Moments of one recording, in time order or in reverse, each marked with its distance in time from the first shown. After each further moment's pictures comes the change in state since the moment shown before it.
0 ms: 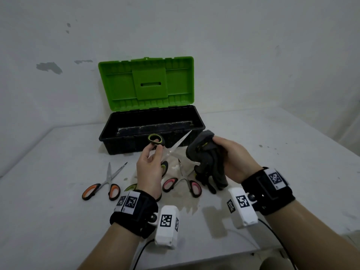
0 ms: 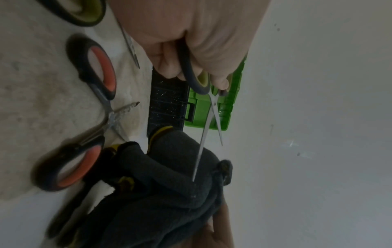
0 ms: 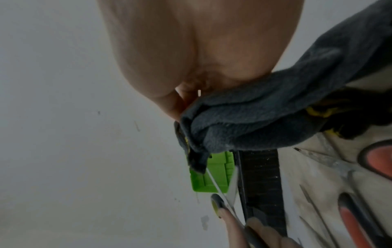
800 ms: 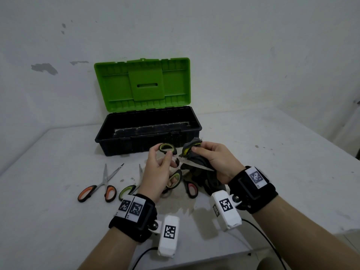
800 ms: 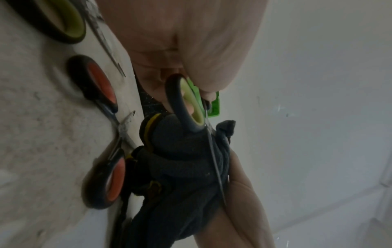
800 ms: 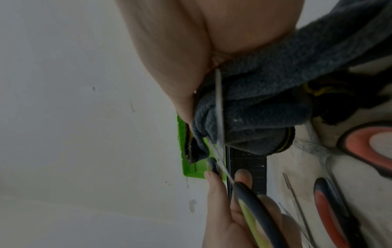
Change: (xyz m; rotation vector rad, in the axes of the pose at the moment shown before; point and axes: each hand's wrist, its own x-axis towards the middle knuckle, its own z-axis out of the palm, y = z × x) left_hand -0.017 0.004 0.009 0.261 -0.206 0.131; right_hand 0.008 0.018 0.013 -0.269 0.042 -0.028
